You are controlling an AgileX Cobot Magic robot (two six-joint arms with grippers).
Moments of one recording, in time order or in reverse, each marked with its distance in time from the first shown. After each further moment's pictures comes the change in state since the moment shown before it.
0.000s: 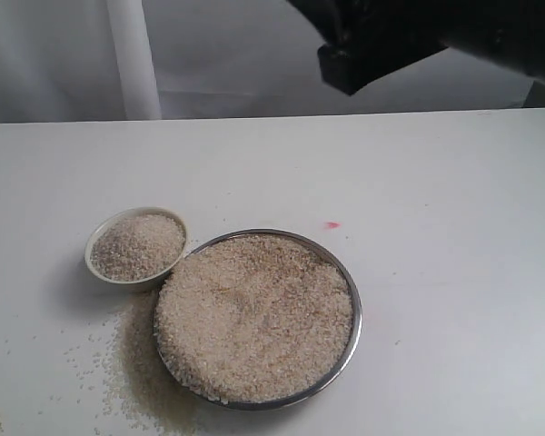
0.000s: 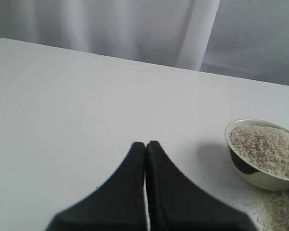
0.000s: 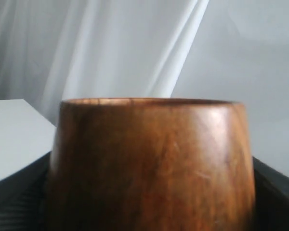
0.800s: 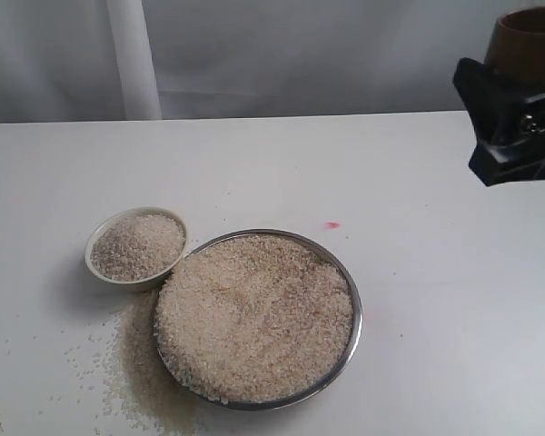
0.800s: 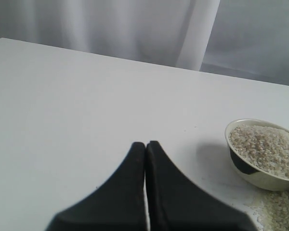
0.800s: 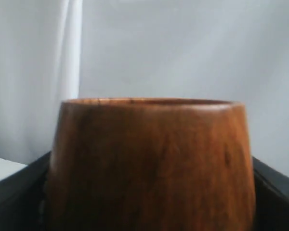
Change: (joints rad) left arm 0.000 0.000 0.000 0.000 0.000 0.000; right arm -0.256 -0.137 0.506 0.266 -0.455 -0.018
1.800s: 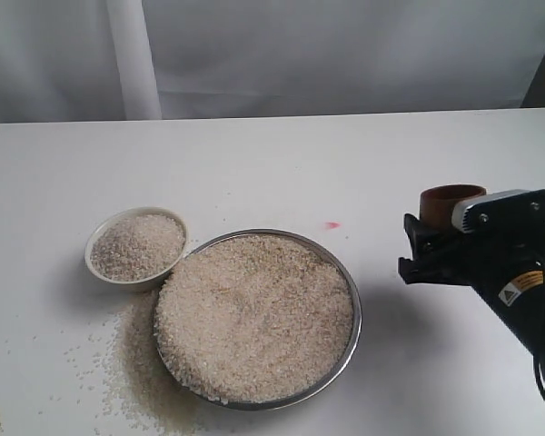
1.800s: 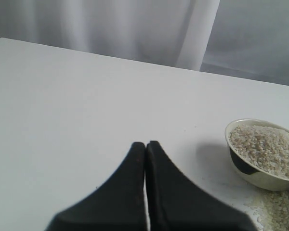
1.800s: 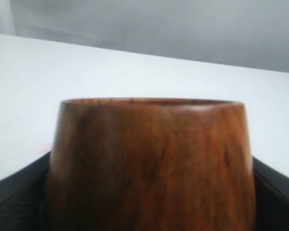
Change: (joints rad) left arm 0.000 0.000 0.000 0.000 0.000 0.000; right arm -0.027 0.836 0.055 0.114 -0.505 -0.004
